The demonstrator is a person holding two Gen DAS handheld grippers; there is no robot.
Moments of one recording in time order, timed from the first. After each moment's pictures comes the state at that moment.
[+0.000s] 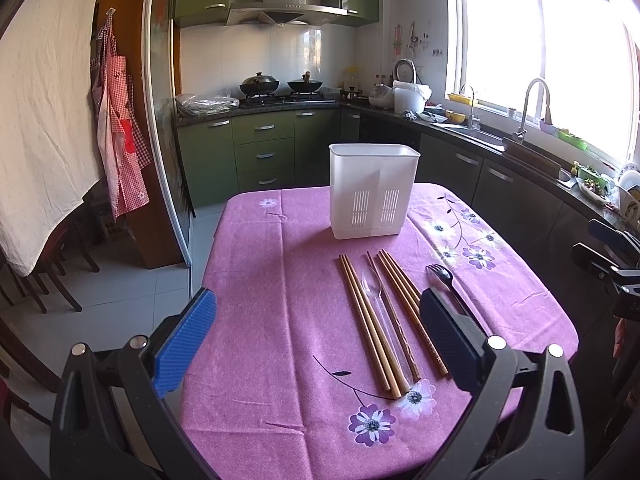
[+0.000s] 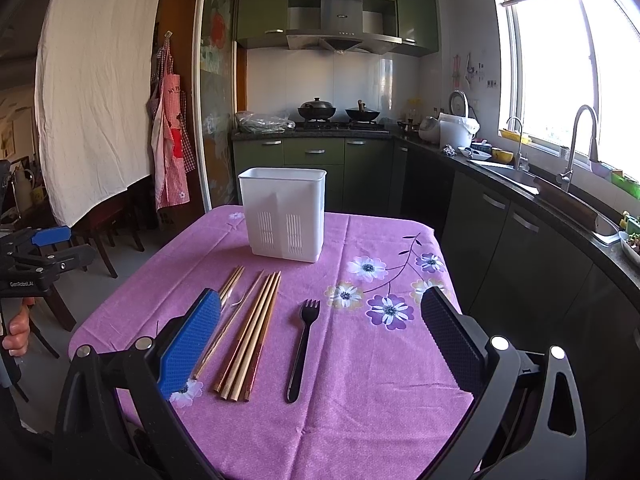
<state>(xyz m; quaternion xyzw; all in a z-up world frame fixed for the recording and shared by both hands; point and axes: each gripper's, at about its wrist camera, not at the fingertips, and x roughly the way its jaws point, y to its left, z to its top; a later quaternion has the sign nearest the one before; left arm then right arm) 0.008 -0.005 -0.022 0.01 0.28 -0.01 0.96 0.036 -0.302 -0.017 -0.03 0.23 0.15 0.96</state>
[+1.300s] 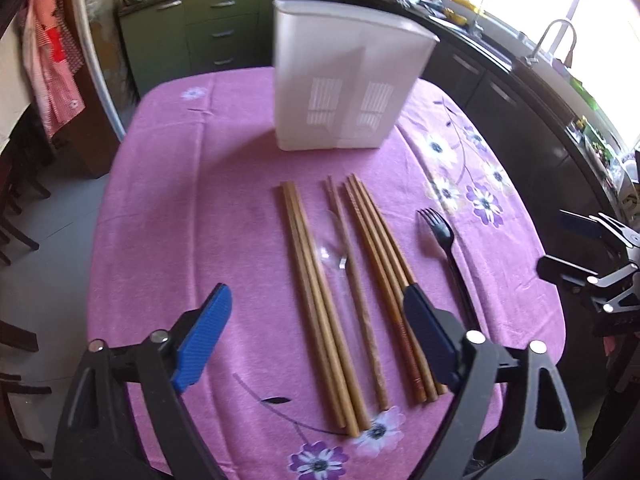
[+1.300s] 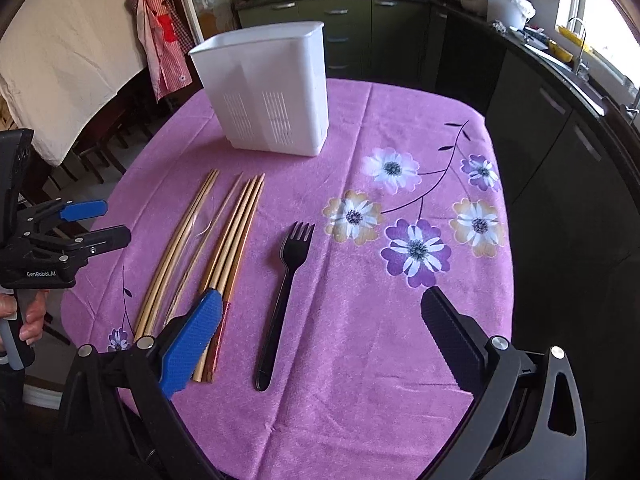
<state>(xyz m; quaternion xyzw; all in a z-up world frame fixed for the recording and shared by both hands) 0.163 -0.047 -0.087 -0.03 0.51 -0.08 0.85 0.202 -0.287 -0.077 -0.05 0.51 0.19 0.84</state>
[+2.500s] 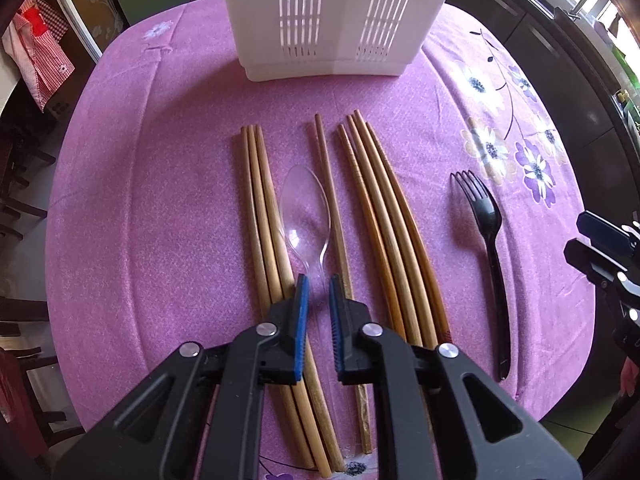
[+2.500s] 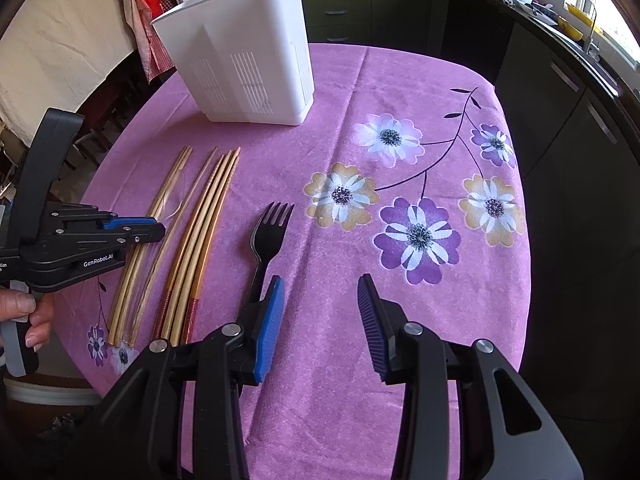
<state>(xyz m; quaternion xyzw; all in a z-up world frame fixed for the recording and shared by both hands) 0.221 -0.091 -0.155 -0.01 0.62 -0.04 0.78 0.224 -0.293 -0.109 -0.05 0.54 0.19 0.82</state>
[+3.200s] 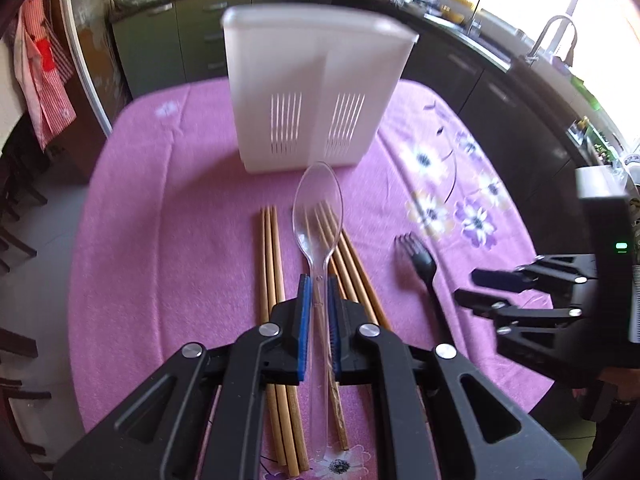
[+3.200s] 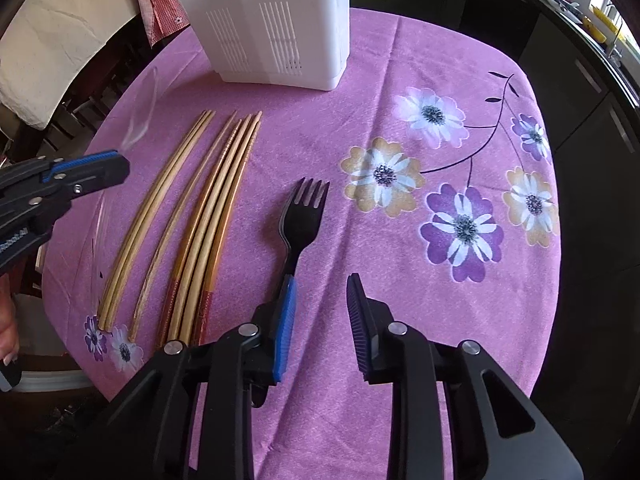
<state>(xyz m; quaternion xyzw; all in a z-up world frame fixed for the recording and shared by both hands) 0.200 -0.089 -0.090 -0.03 0.50 -0.08 0.86 0.234 -0.251 -0.134 -0.08 0.59 0.20 0.78</state>
